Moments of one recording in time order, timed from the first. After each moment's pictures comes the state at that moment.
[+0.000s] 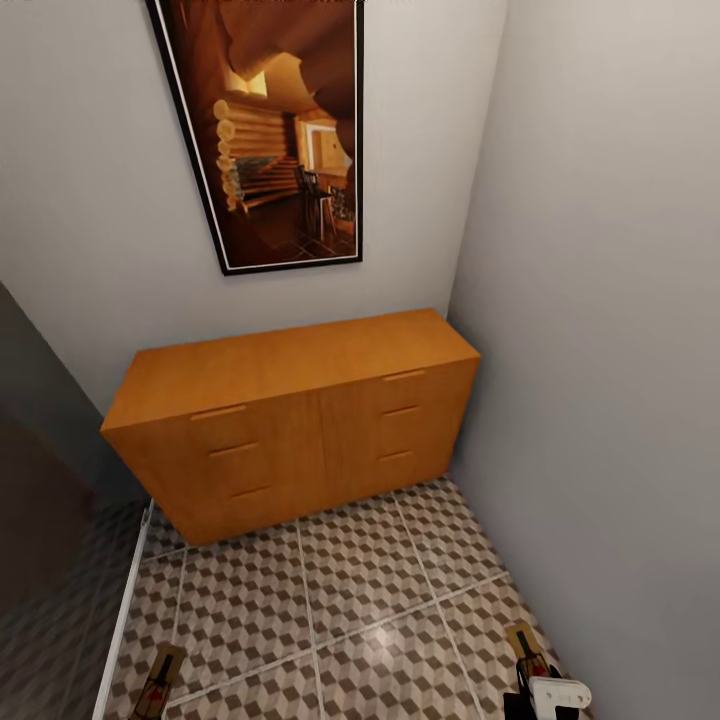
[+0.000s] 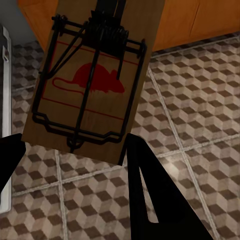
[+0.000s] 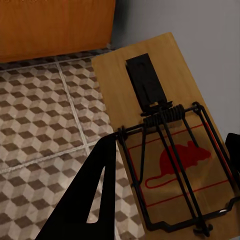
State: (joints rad) left arm -0.31 0.14 -0.56 0.07 0.76 -0.92 -0.20; right arm -0.24 -0.11 0.46 -0.37 -0.34 -0.67 -0.30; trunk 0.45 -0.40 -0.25
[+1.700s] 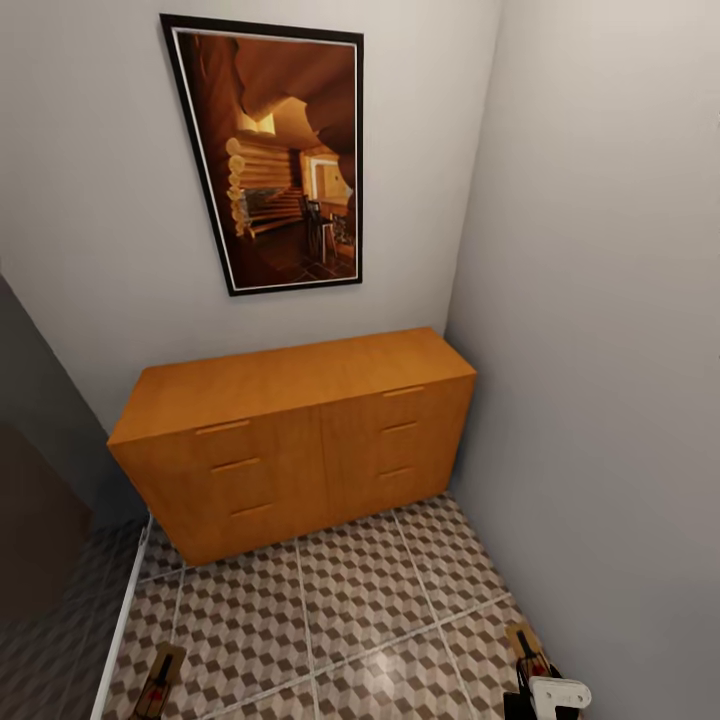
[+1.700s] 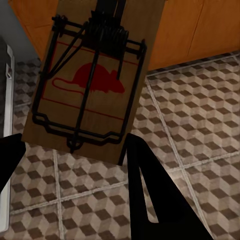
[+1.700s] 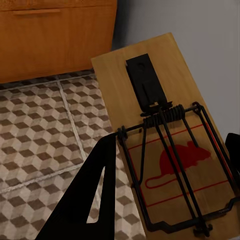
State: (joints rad) left arm -0.31 0.14 -0.56 0.07 0.76 -0.92 -0.20; right arm -0.24 -0.11 0.46 -0.37 -0.34 -0.67 -0.30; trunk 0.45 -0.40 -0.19
